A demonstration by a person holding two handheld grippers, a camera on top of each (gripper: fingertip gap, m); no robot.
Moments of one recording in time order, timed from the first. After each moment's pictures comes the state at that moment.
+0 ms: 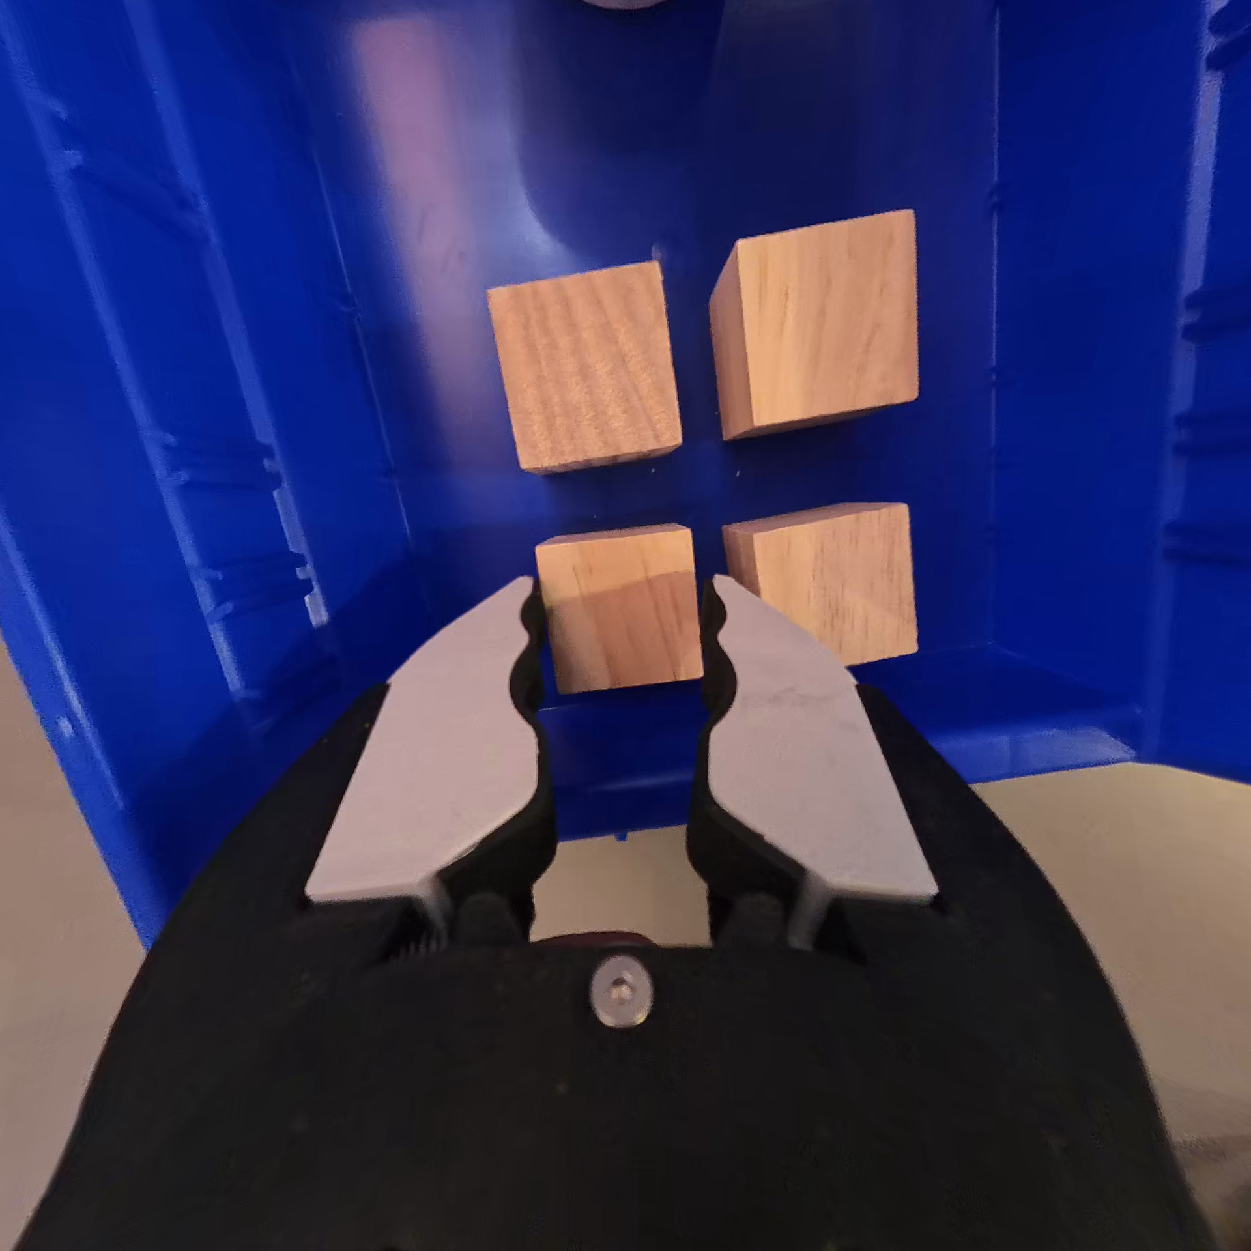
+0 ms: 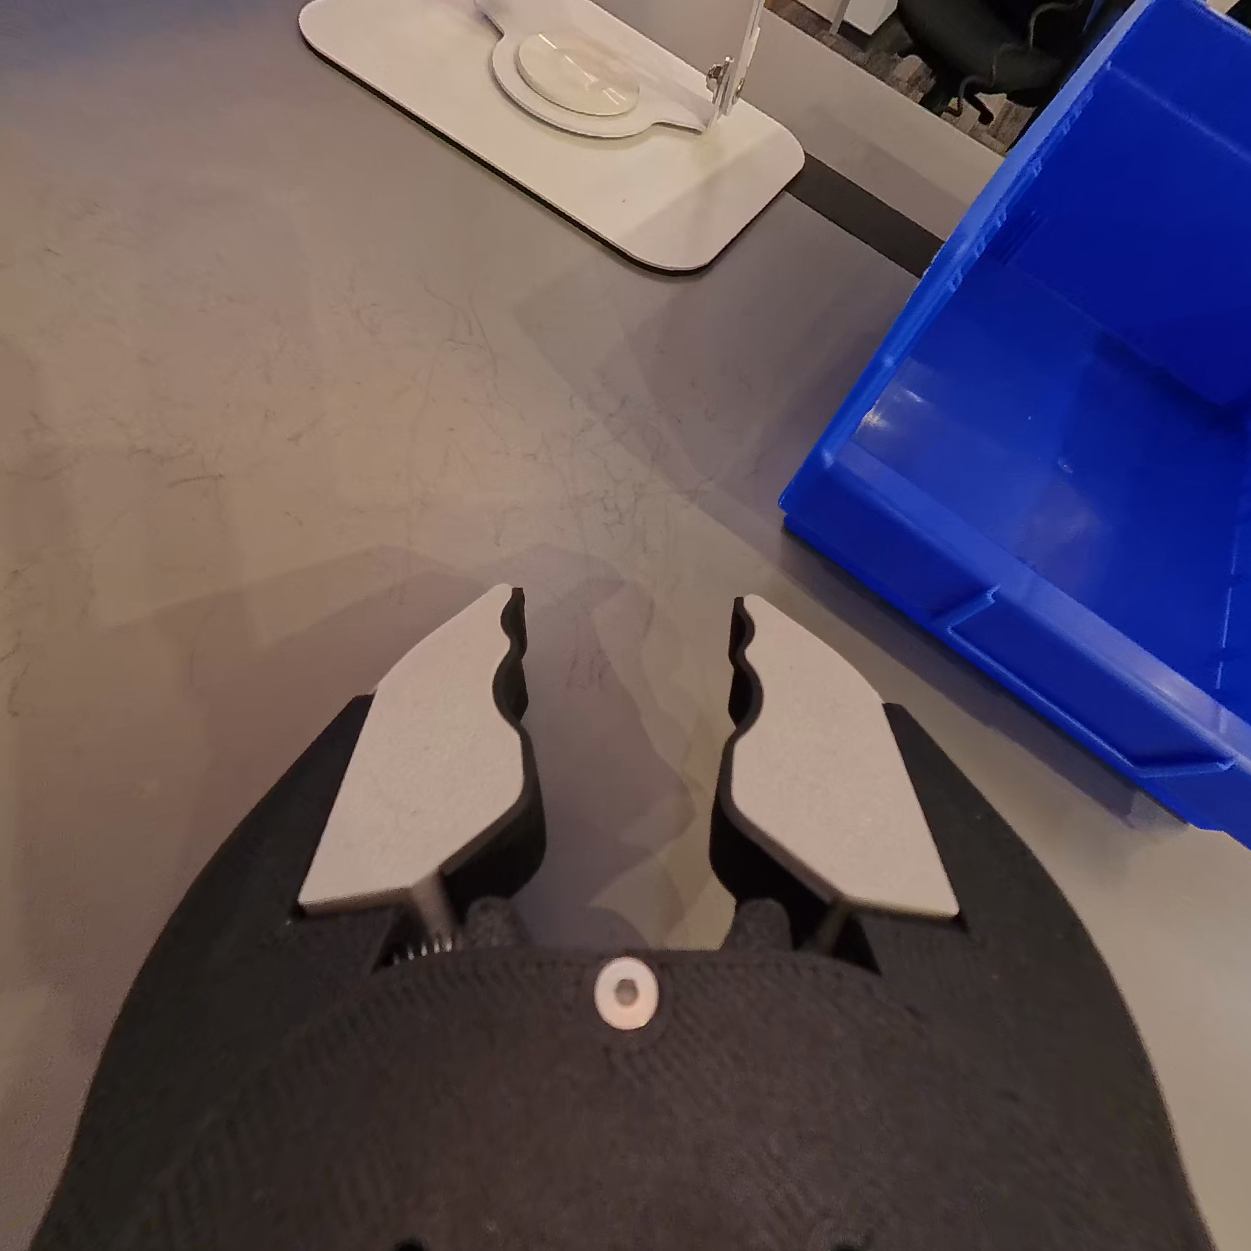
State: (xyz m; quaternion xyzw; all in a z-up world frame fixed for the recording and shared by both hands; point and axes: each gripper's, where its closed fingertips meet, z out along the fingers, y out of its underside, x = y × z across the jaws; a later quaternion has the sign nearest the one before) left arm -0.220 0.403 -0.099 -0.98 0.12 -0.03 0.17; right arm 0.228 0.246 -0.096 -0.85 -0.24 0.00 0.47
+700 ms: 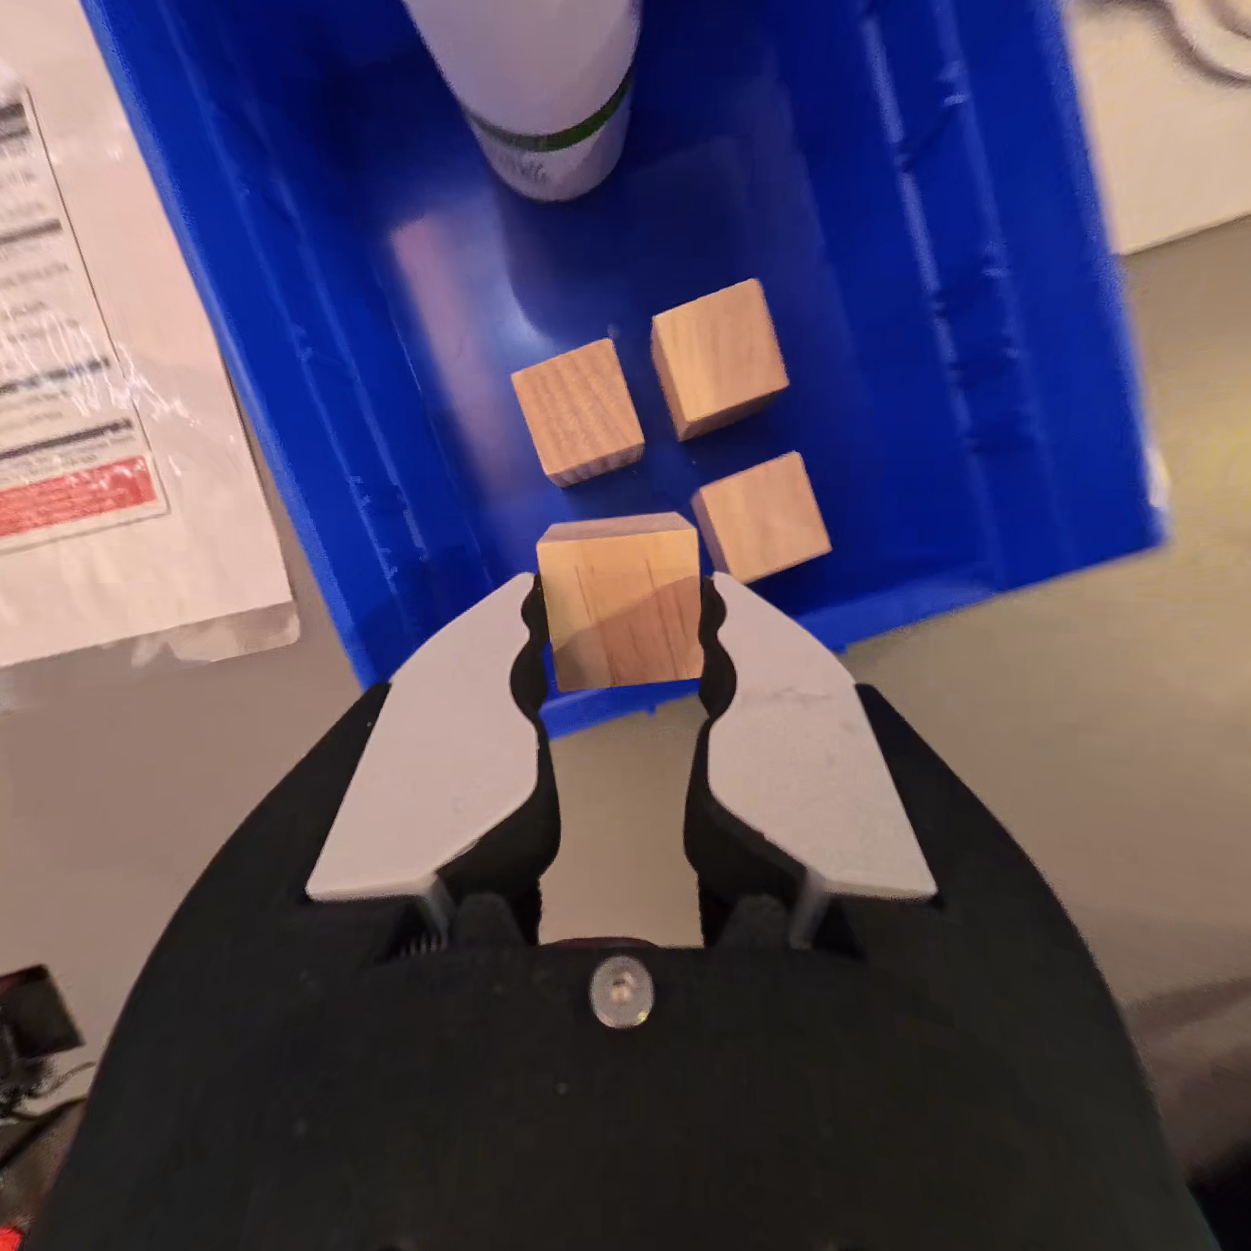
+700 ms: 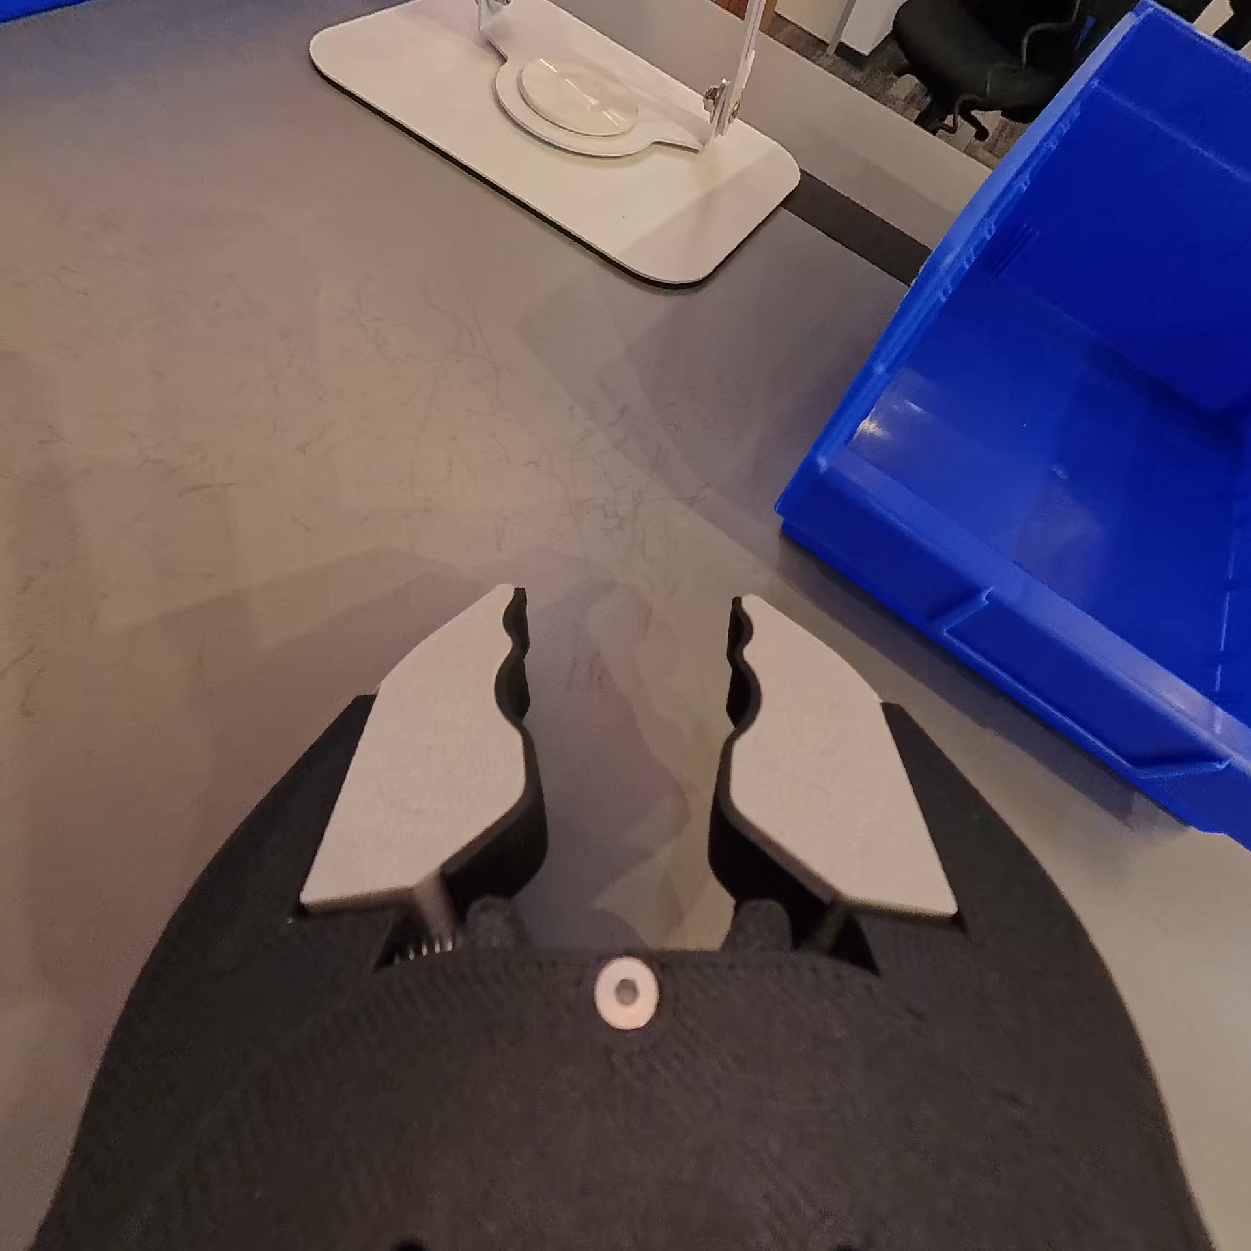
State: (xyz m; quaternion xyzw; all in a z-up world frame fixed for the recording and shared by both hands) left arm -0.223 0.389 -0.029 -0.95 0.21 -0.04 0.22; right arm 0.229 0.245 -0.093 -0.85 -0.24 0.01 0.48
